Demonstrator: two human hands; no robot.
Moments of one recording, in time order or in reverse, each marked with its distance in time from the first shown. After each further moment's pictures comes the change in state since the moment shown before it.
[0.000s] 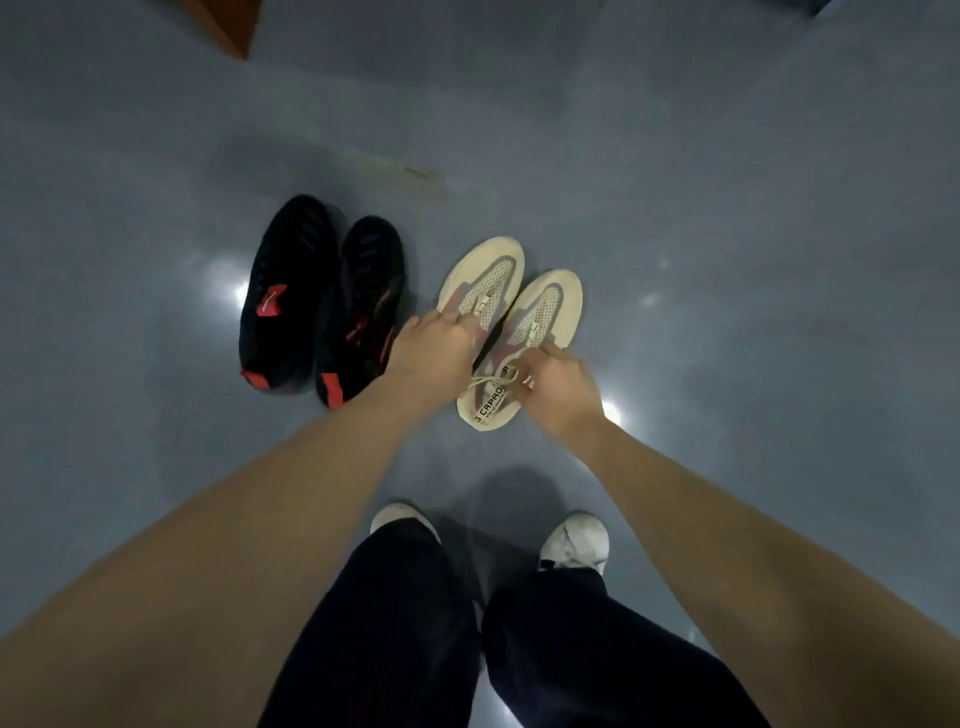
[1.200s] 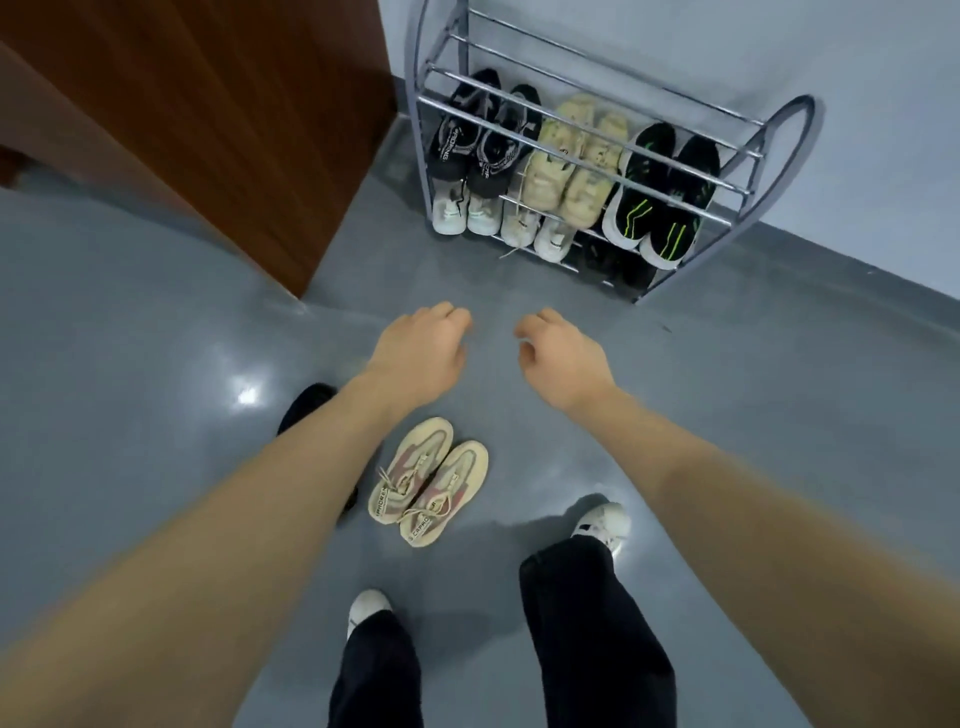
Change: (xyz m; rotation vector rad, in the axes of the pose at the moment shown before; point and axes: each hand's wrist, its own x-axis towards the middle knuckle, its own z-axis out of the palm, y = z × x) left_hand -0.050 0.099 -0.374 -0.119 0.312 0.013; right_hand -0.068 -0.060 -0.419 -0.145 0.235 -0.189
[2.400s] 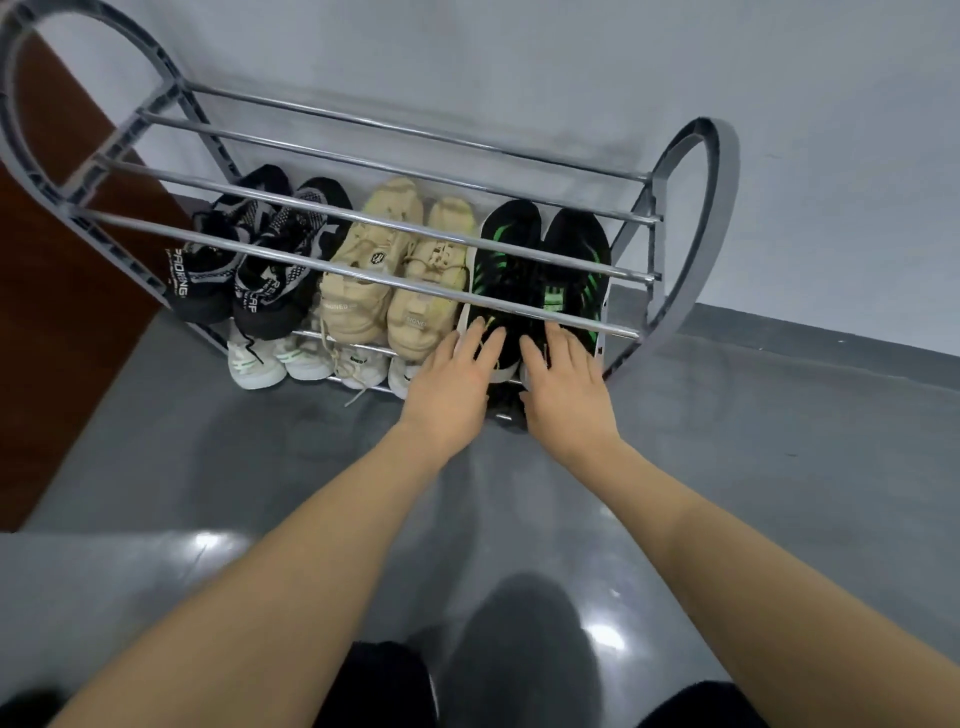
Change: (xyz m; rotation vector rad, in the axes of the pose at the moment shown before) left_hand 0.399 0.133 0.194 0.072 0.166 0.189; right_hand 0.251 0.331 0.059 -0.198 0.374 0.094
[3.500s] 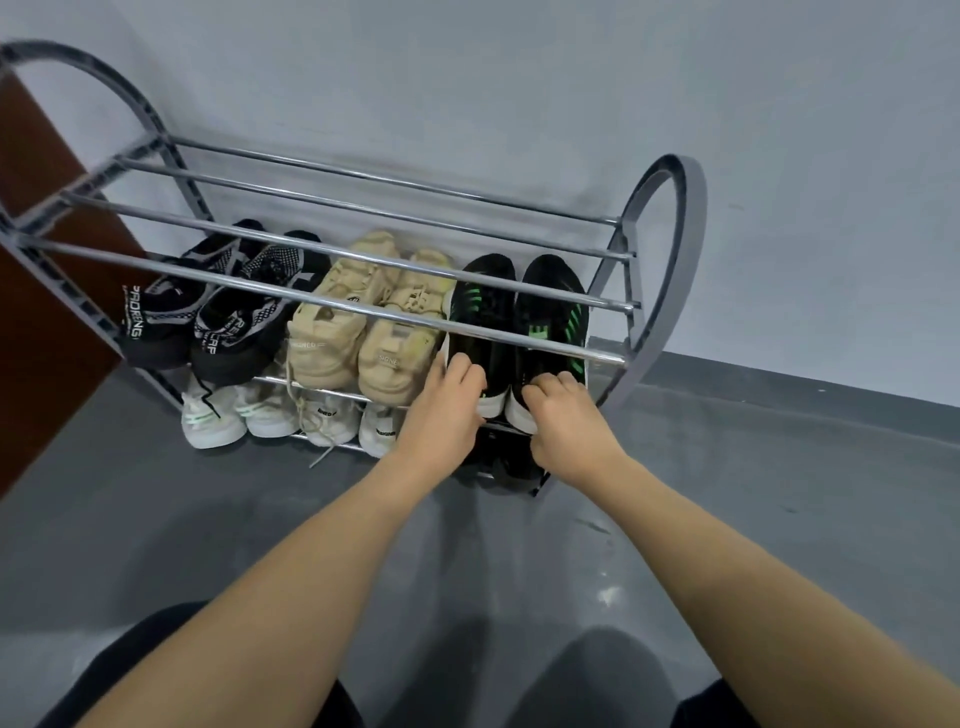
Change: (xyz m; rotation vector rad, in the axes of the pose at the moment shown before) left_hand 0.036 -0.005 0.035 -0.110 0.211 0.085; right_hand 0.025 0.035 0.019 -0.060 -0.030 -0.156
